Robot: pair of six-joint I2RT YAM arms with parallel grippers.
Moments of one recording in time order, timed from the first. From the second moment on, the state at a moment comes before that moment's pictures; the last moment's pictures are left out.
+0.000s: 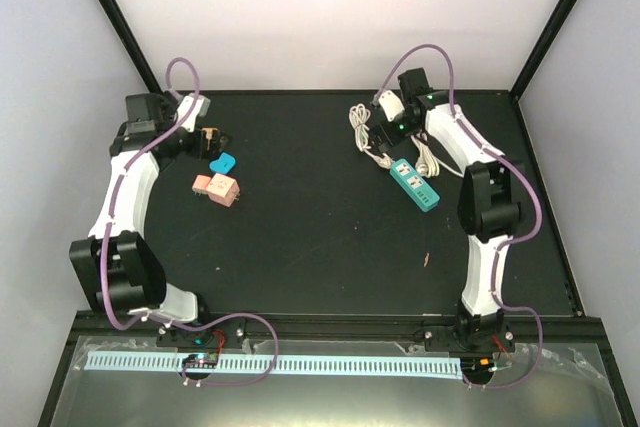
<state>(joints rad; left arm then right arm) 0.21 1.43 1.24 -0.59 0.61 0.32 0.27 2.08 1.80 -0.81 -0.22 -0.34</state>
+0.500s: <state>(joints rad) -0.08 1.50 1.34 -0.64 0.36 0.36 0.26 1.69 1.54 -0.64 -0.43 -0.30</state>
